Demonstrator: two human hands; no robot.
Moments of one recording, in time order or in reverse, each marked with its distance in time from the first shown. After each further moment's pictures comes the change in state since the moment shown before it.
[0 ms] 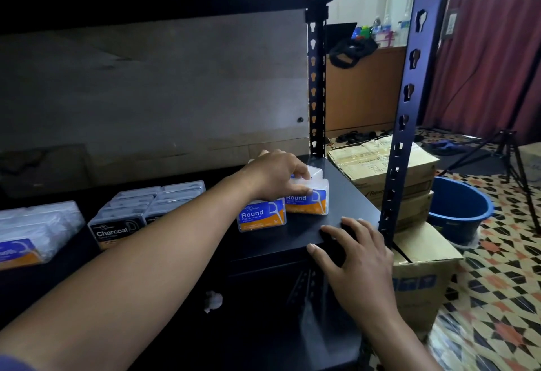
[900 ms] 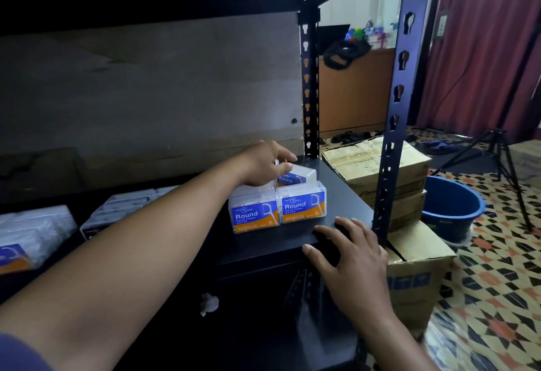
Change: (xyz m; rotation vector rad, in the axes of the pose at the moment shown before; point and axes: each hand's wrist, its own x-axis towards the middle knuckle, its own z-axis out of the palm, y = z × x) left_hand 0.014 -0.020 -0.012 -0.241 -0.017 -0.104; right_hand 0.000 0.001 0.003 -0.002 0.022 0.001
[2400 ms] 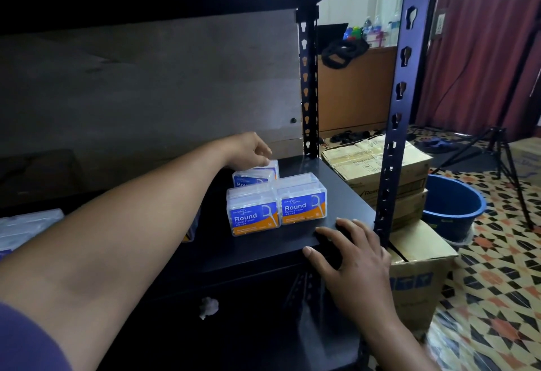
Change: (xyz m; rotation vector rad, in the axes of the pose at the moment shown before) left_hand 0.017 -0.031 -0.029 0.090 -0.136 -0.207; right_hand 0.000 0.000 0.000 0.028 -0.022 0.013
